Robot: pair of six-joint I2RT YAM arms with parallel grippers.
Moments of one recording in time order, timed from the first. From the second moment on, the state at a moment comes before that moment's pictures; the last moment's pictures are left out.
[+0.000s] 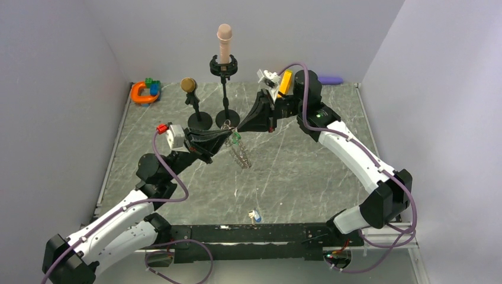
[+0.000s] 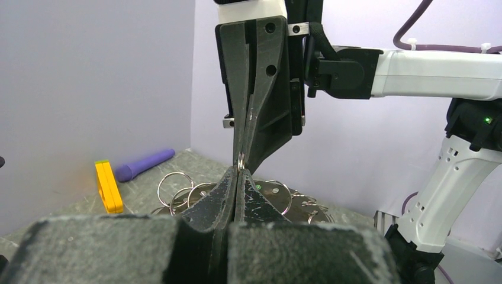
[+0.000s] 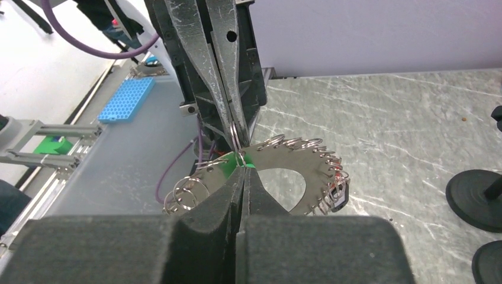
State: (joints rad) left arm -0.66 0.79 0.54 0.78 0.33 -0.32; right arm 0.55 1.46 1.40 0.02 -1.26 0.18
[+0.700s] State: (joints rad) left arm -0.65 0.91 0.50 0.99 0.34 -0.42; right arm 0.60 1.45 1.43 -0.25 -1.21 -0.10
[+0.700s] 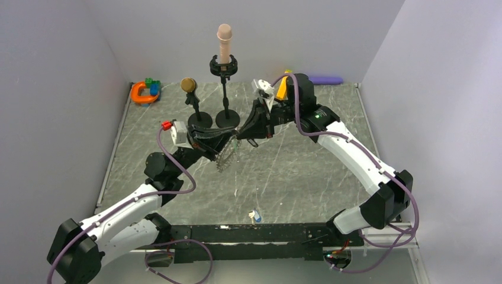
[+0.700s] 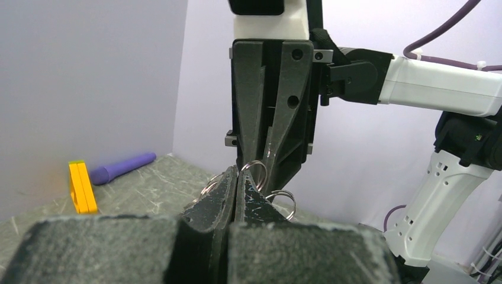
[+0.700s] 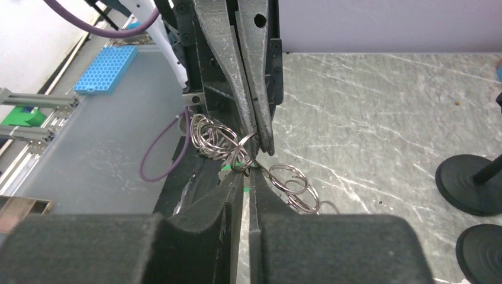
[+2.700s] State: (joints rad) left arm -0.64 0.89 0.50 0.95 0.35 -0.43; right arm 0.60 1.41 1.38 -0.11 -1.16 -0.04
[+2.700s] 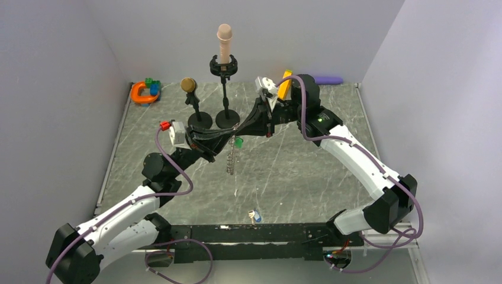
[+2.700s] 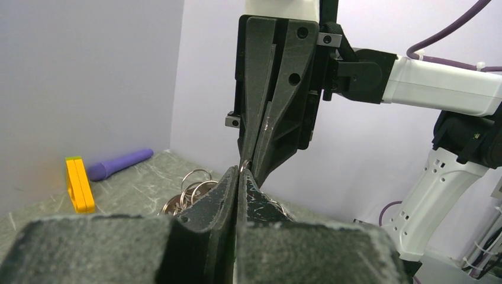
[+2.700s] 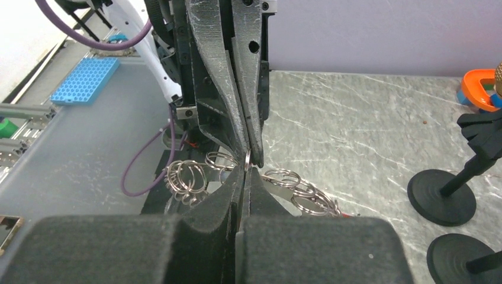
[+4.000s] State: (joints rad) left arm -0.55 0.96 1.07 -0.37 0.75 0.16; right arm 0.71 1.65 1.92 -1.25 -0.96 -1.05
